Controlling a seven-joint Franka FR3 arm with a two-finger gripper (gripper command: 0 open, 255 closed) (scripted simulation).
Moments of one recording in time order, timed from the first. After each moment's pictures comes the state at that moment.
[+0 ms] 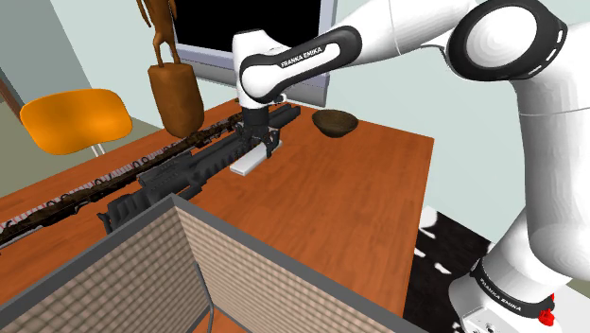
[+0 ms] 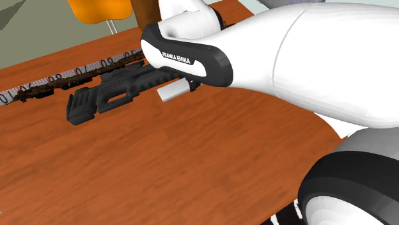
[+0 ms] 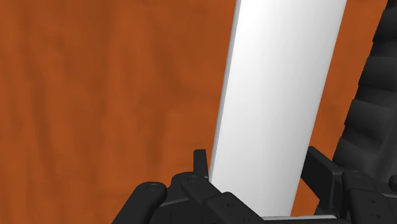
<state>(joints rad) 0.04 0.55 0.35 -1.50 -0.21 1.99 1.47</state>
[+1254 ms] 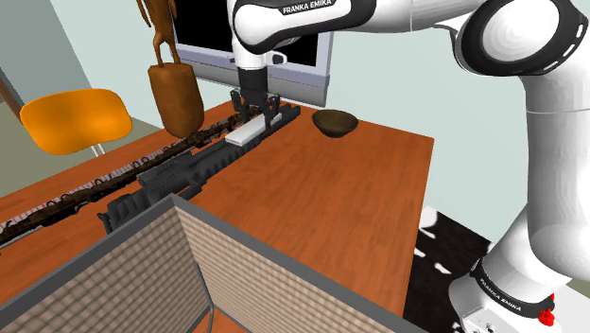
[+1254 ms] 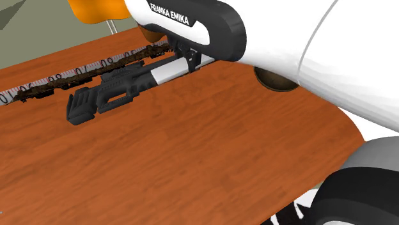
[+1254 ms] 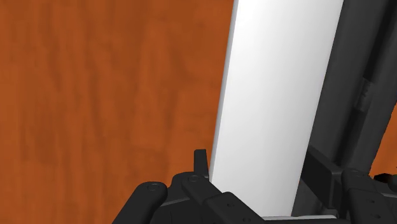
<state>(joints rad) 0.05 0.50 0.36 -1.31 -0.19 1.77 1.45</state>
